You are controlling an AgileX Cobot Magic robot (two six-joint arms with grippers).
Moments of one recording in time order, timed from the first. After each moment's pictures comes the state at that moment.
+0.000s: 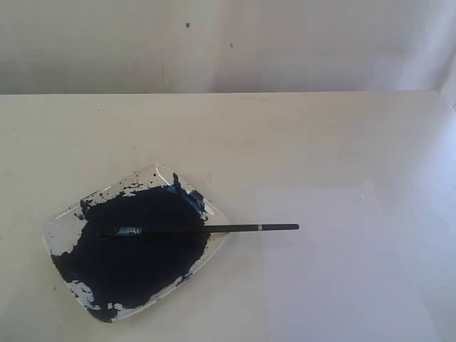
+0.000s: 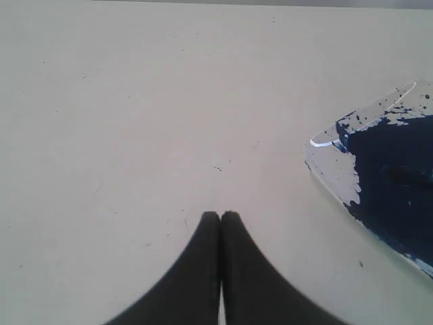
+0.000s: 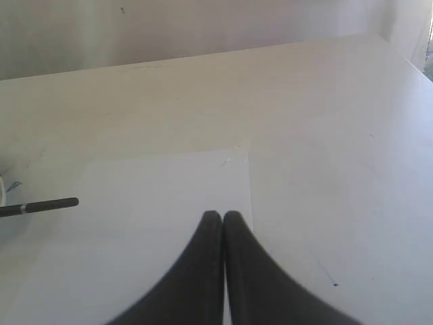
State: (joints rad) left arm 0.07 0.00 0.02 -0.03 0.39 0.00; right arm 0.21 0.01 0.00 0.10 0.34 0.02
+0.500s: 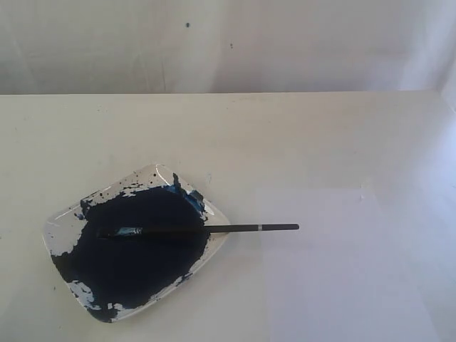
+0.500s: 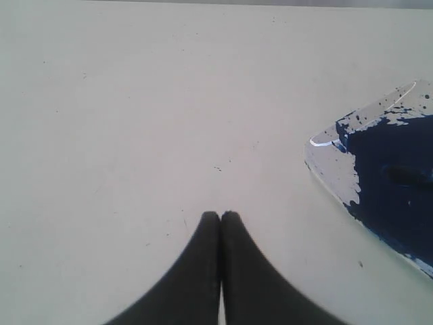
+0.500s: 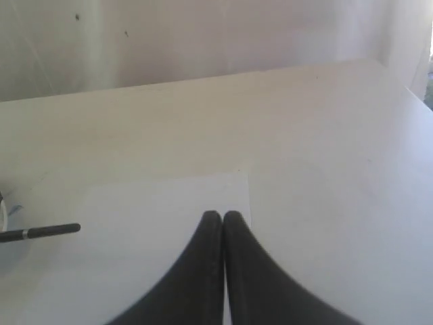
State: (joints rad) left arm 0.07 0.00 0.02 -0.03 0.39 0.00; right arm 0.21 0.01 0.00 0.10 0.28 0.01
